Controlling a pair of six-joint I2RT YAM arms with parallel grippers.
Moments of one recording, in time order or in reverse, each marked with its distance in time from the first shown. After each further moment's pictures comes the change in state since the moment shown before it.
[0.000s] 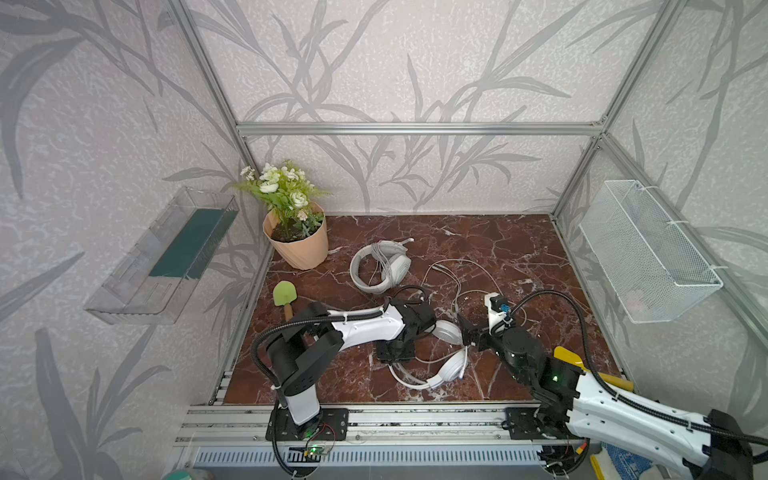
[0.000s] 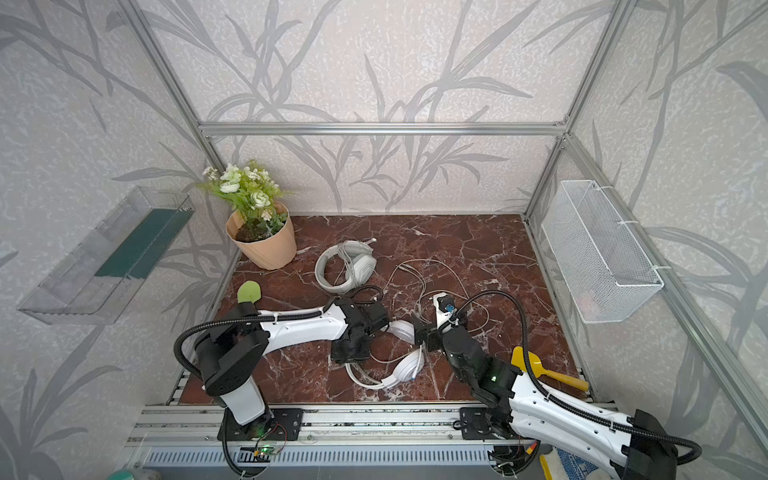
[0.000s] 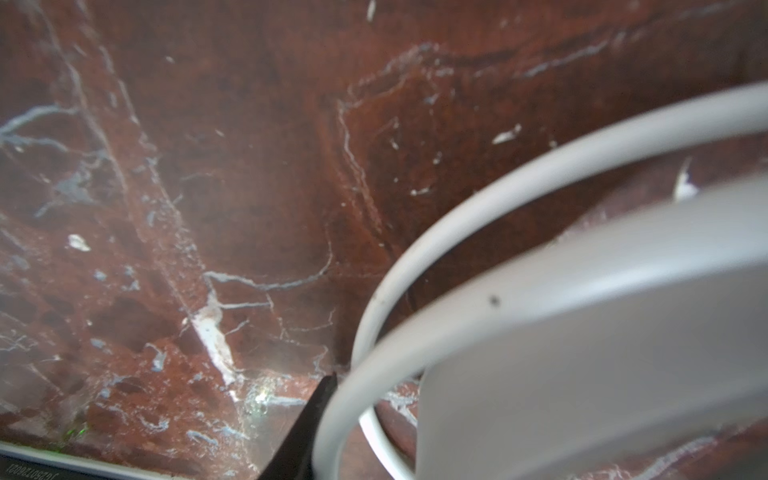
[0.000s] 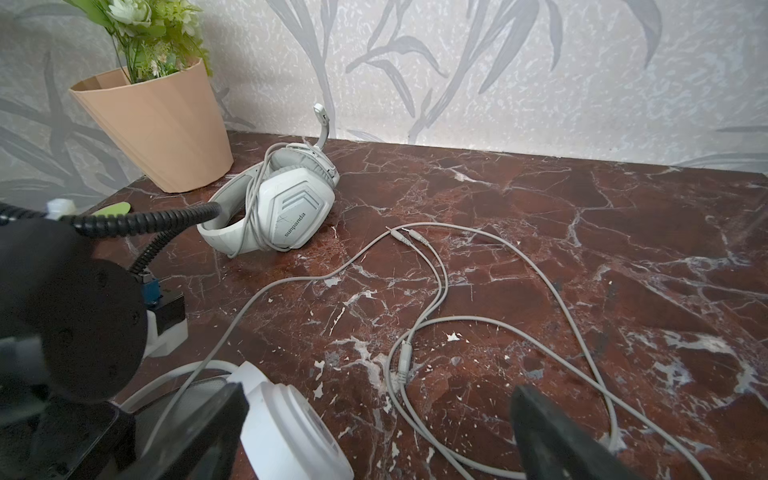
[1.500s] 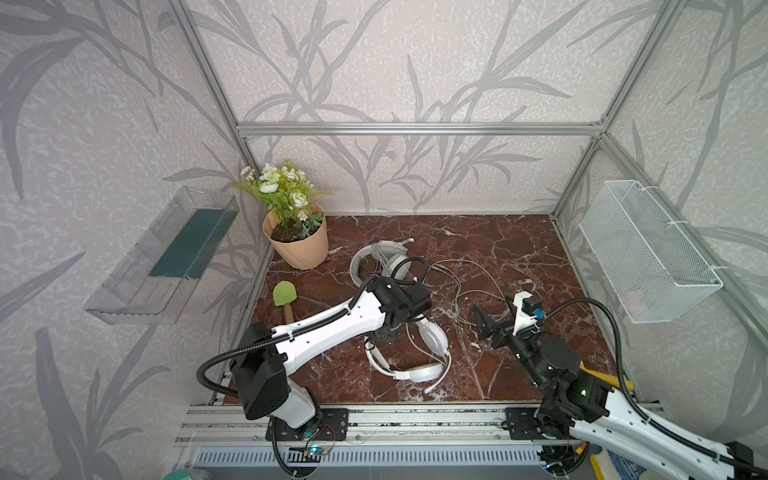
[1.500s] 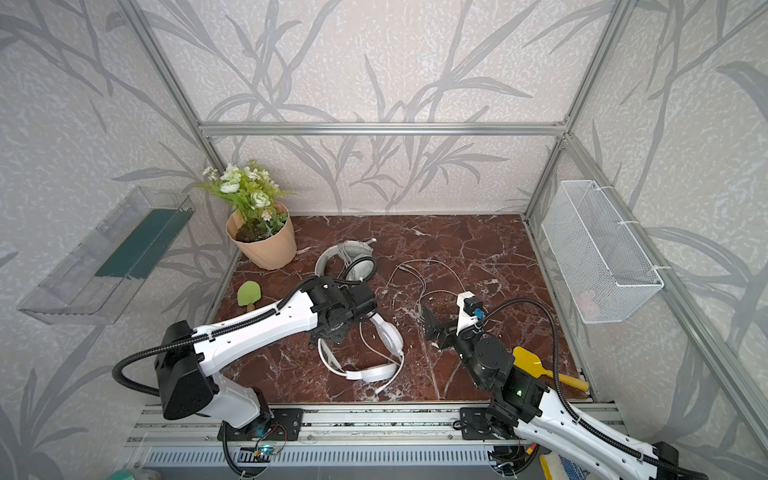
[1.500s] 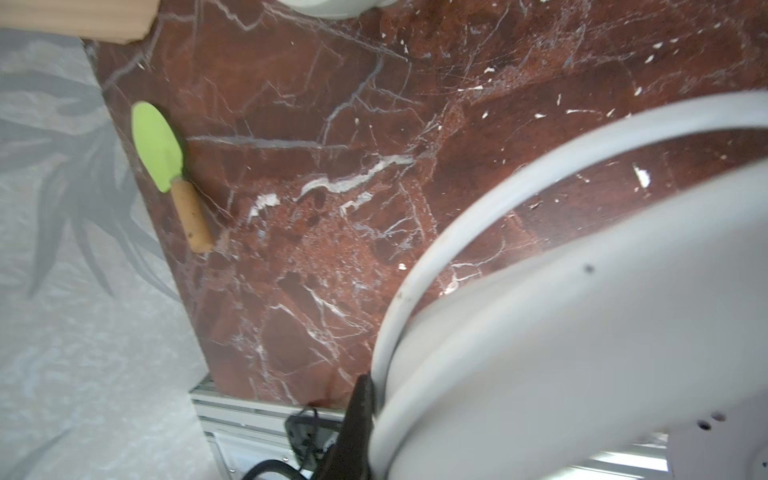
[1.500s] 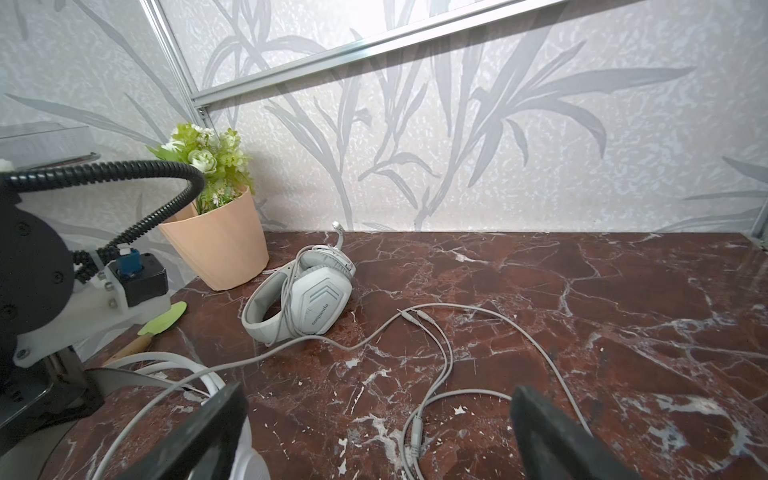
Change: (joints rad) left arm 0.005 -0.241 0.260 -0.484 -0.404 0.409; right arm -0.001 -0.286 0.003 -0.004 -0.001 -0.073
